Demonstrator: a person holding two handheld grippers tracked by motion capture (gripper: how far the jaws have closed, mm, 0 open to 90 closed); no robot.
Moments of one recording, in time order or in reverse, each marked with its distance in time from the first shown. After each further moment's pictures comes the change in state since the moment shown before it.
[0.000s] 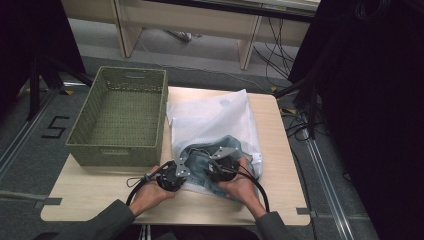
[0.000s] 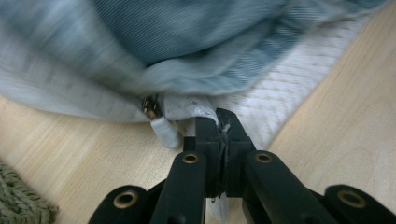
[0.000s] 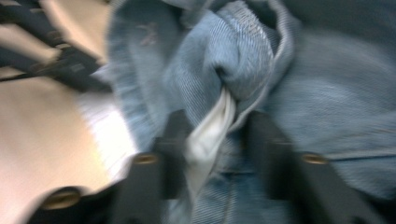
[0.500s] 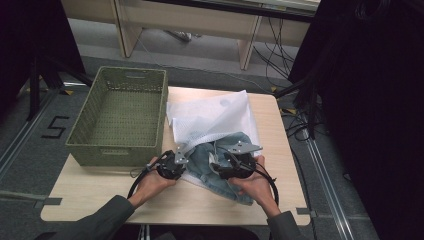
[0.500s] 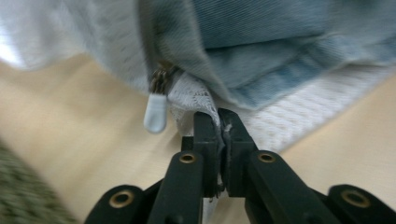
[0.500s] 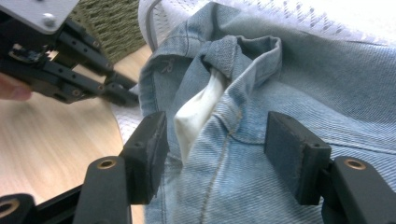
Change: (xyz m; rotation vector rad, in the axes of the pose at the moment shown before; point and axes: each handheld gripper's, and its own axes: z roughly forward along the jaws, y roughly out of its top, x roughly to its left) left arm 0.020 0.007 0.008 -0.034 0.001 -0.084; right arm -0.021 -0.008 -0.051 -0.188 0.004 0.058
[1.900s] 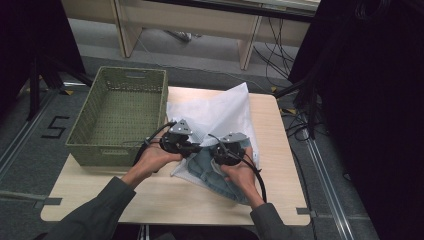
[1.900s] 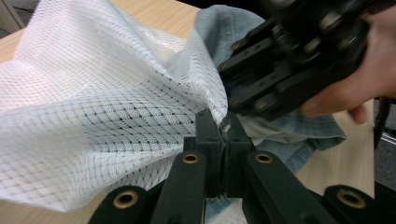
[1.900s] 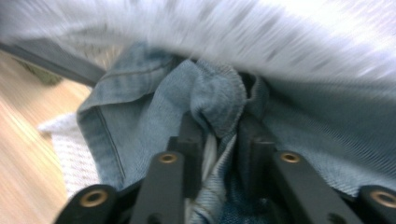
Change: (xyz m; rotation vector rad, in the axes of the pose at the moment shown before) left arm 0.033 0.077 -0.058 -0.296 -0.211 -0.051; right arm -0.016 0.015 0.047 0.009 -0.090 0.070
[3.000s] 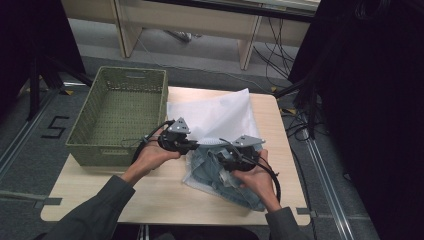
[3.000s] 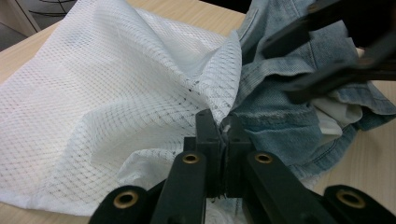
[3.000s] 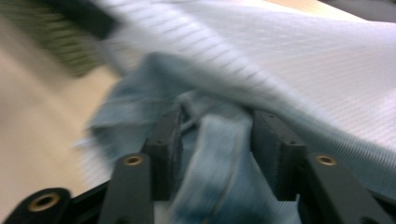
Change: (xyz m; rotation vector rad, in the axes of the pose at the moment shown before) left arm 0.008 -0.002 0.001 0.015 0.032 0.037; right arm 0.005 -0.002 -0.062 -0.011 0.038 -0.045
